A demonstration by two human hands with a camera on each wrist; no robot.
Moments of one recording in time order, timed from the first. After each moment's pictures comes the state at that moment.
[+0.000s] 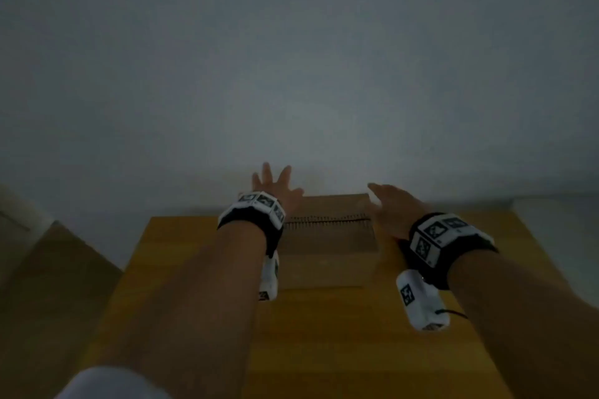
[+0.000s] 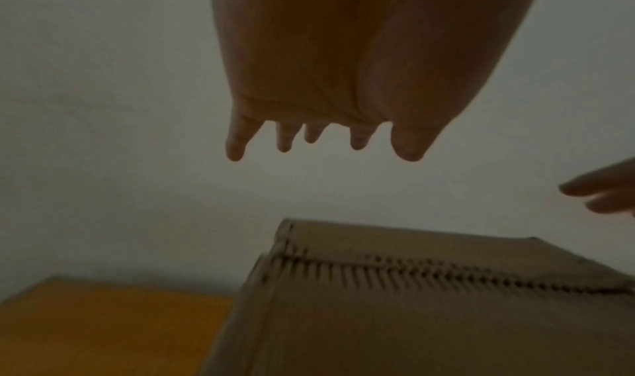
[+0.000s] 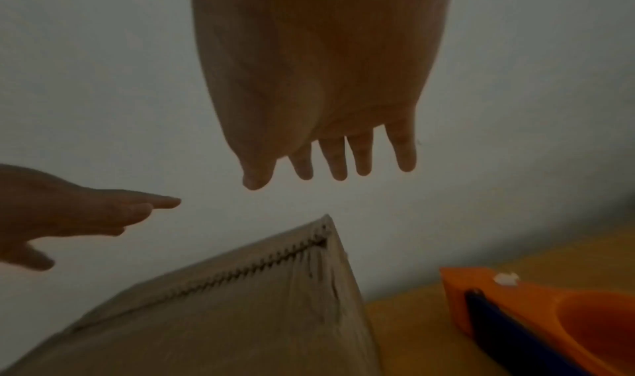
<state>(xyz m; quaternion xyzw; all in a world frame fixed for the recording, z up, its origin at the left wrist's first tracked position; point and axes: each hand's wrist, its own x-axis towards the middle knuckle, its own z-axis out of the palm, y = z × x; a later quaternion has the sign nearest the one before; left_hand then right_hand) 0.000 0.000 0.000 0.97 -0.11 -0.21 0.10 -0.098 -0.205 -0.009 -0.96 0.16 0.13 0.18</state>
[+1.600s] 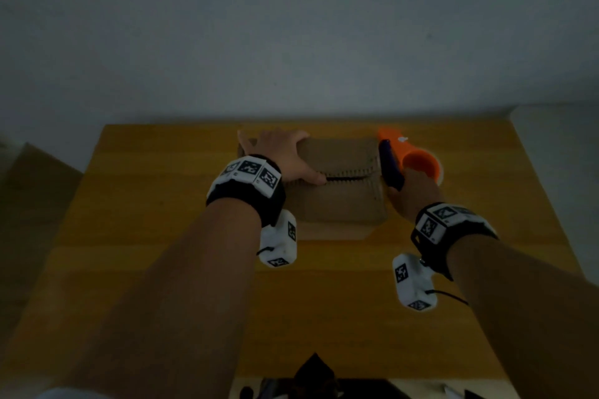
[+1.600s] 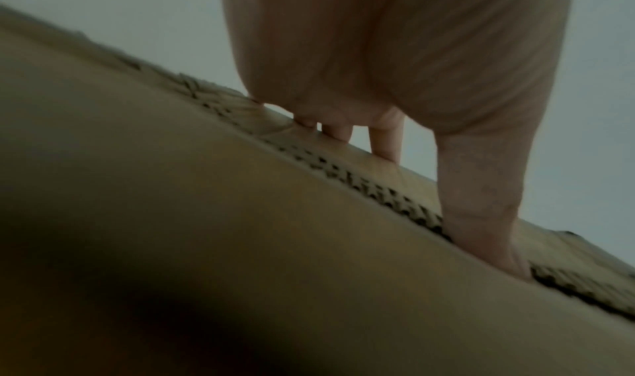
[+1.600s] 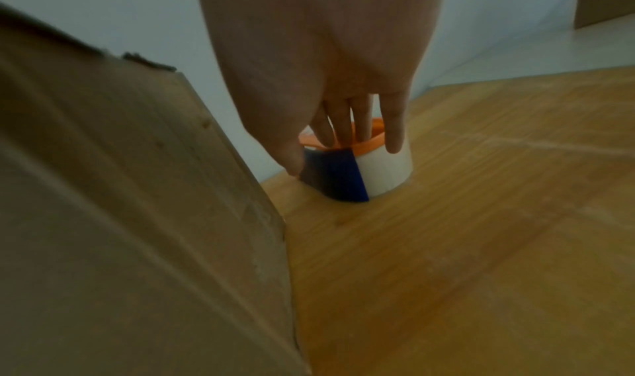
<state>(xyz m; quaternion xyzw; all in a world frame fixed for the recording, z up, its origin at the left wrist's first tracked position) -0.087 -0.052 -0.046 0.95 -0.18 -0.27 0.06 -0.188 -0.268 -0.145 -0.92 0.32 0.13 0.20</state>
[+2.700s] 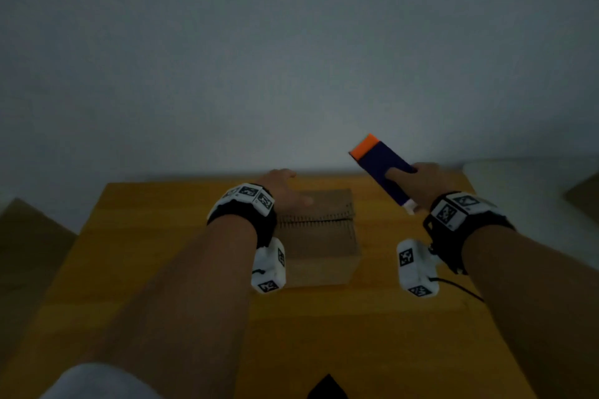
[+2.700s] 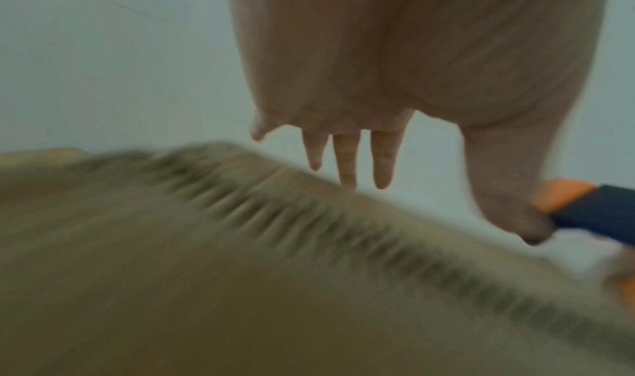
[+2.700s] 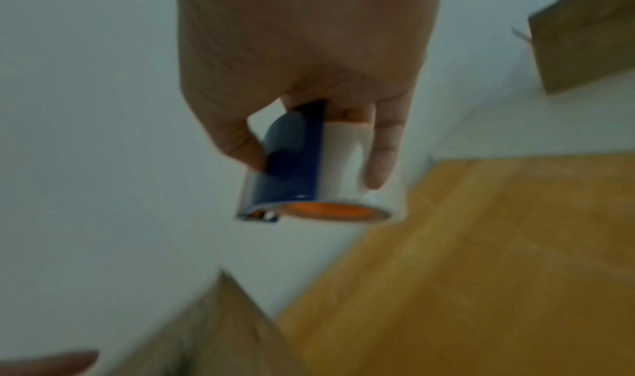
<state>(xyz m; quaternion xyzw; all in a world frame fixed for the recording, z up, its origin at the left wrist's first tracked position) -0.083 -0.061 -0.013 0.92 -0.16 -0.32 0.18 -0.181 -0.289 -0.008 -0.85 0.35 0.00 0.38</state>
